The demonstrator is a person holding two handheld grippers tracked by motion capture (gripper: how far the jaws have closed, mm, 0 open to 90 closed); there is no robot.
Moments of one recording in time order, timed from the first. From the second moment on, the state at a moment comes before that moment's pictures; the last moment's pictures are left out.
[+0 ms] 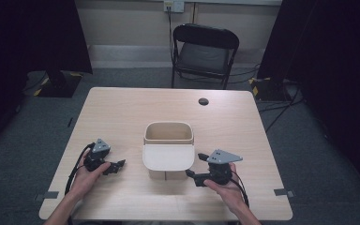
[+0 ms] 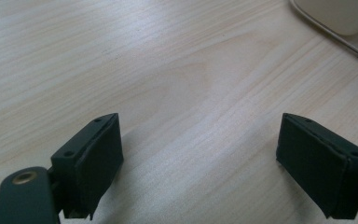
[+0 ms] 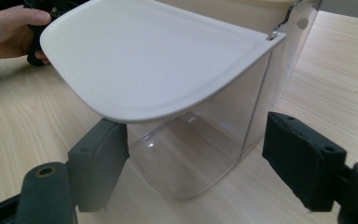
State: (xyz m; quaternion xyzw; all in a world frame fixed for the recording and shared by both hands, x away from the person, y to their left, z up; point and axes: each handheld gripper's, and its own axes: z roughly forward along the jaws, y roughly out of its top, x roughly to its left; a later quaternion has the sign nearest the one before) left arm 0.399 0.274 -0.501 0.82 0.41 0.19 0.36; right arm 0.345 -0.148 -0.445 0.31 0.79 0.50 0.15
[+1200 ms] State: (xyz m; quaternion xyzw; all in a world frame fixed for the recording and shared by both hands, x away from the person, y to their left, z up) left arm 0.399 0.274 -0.501 0.82 0.41 0.18 0.35; right arm 0.346 -0.143 -0.436 0.30 0.79 0.52 0.15
